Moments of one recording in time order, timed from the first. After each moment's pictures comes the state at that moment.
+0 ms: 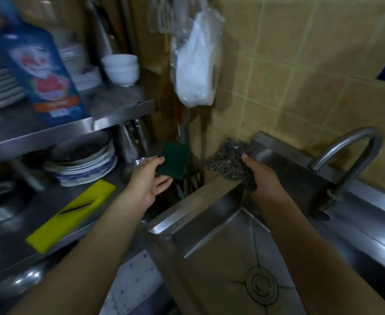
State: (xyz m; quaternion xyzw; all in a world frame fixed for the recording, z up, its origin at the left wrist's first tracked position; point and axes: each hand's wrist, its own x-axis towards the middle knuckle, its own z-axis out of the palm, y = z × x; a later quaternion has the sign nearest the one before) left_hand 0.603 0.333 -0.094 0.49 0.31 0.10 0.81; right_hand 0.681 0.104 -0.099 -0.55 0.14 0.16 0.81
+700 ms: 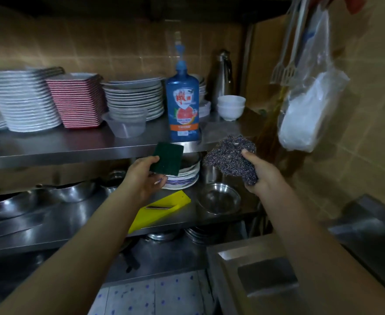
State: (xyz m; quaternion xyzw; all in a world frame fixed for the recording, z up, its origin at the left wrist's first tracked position) left_hand 0.455 0.467 -0.013 0.43 0.38 0.32 0.75; right_hand 0.633 0.296 -0.007 -0.52 -0.01 0.34 0.79
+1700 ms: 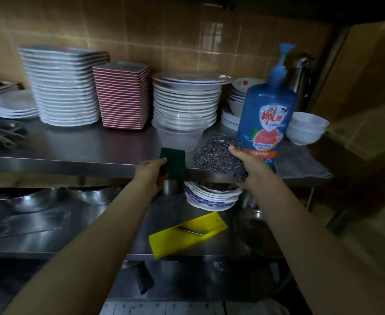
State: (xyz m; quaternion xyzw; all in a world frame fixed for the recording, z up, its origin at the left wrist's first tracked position) left_hand 0.442 0.683 -0.025 0.38 0.46 0.36 0.72; right_hand 0.604 0.565 0.009 -0.59 -0.09 0.40 0.69
